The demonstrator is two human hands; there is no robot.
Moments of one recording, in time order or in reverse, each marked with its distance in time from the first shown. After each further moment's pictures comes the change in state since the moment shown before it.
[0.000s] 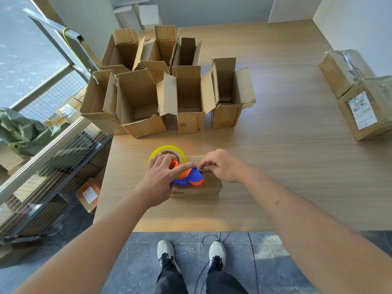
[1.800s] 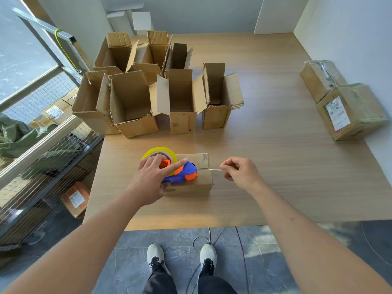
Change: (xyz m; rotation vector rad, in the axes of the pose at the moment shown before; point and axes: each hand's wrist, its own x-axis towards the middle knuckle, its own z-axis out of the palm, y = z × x) left_hand -0.014 -0.003 0.008 0.003 -0.022 -0.053; right_hand -0.068 0.033 0.024 0.626 0.495 0.437
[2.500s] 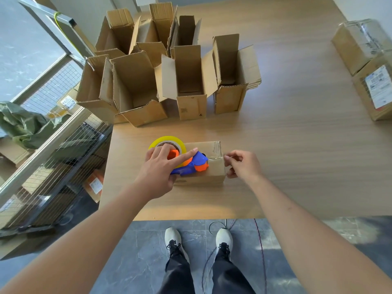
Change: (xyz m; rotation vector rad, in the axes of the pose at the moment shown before) left_hand 0.006 0.001 0.002 -0.023 -0.007 -0.008; right_hand 0.029 0.029 0.049 0.168 0.005 0.175
